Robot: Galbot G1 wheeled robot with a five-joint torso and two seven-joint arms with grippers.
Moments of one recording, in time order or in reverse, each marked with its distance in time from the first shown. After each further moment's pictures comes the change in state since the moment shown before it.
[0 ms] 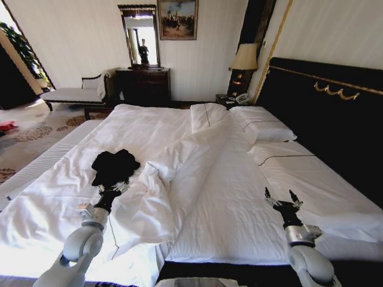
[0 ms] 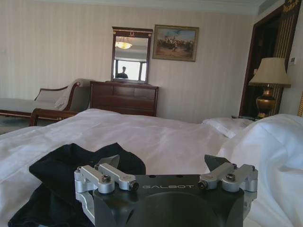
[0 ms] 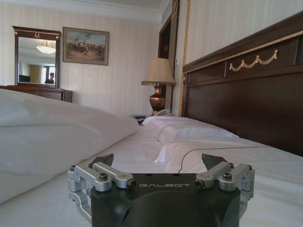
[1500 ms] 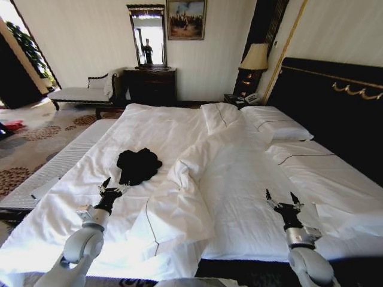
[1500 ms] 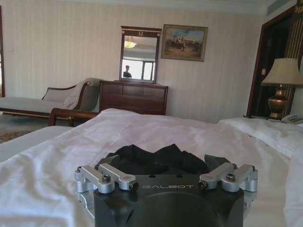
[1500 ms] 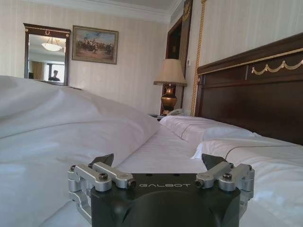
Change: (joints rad) left arm 0.015 -0.005 0.003 -0.006 0.008 -0.007 0.009; right arm -0.008 0.008 0.008 -0.025 -0.016 0.026 -0.003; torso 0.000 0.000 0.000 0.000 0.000
